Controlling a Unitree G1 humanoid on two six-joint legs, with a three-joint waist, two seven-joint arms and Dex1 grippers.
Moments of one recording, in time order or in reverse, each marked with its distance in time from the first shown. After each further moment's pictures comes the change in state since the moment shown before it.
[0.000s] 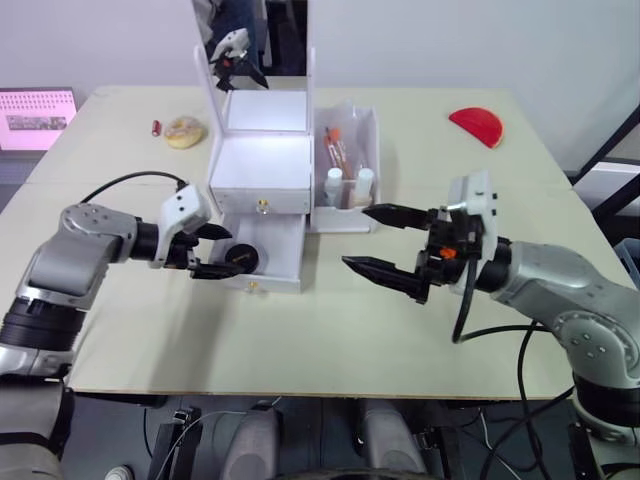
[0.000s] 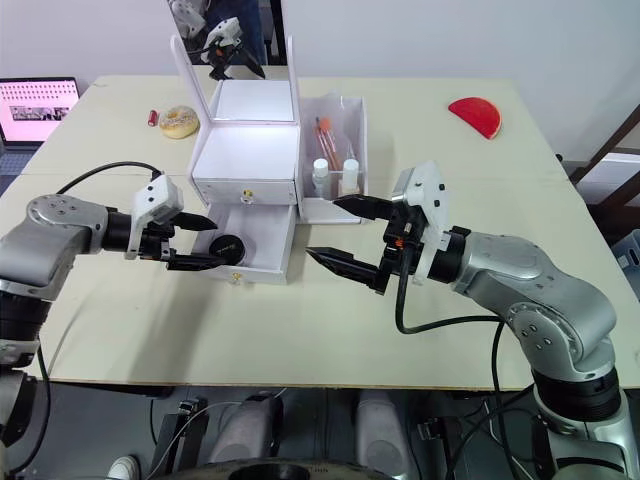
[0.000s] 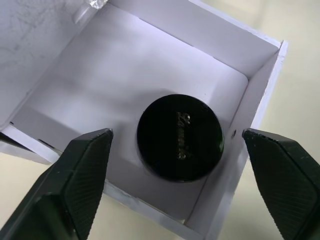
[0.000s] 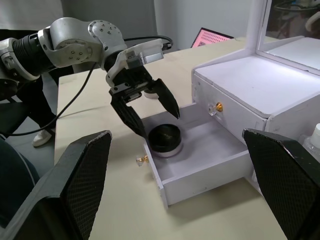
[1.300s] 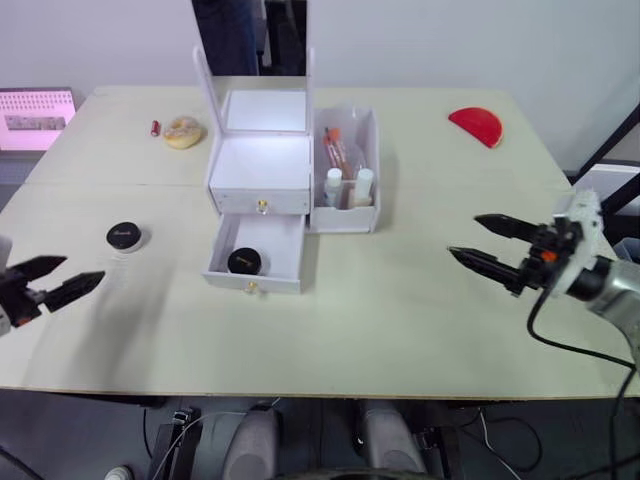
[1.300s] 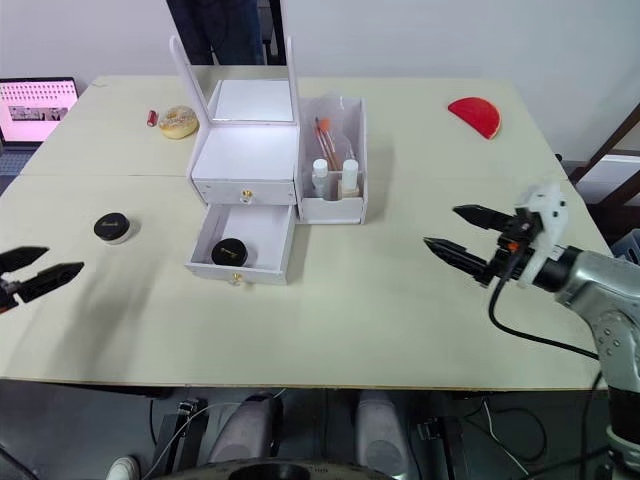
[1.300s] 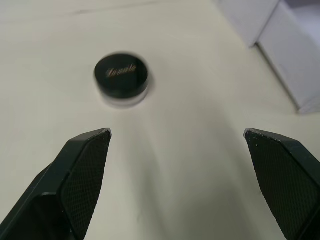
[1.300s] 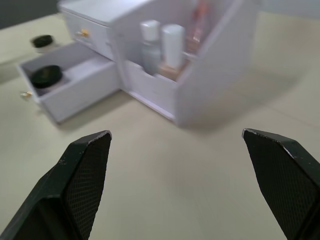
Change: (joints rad) left arm 0.705 0.022 0.861 -0.050 -0.177 0.051 0.239; right arm 0.317 -0.173 -0.346 0.417 -0.208 -0.255 0.301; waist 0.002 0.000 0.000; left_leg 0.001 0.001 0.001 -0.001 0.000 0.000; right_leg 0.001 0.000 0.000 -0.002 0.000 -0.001
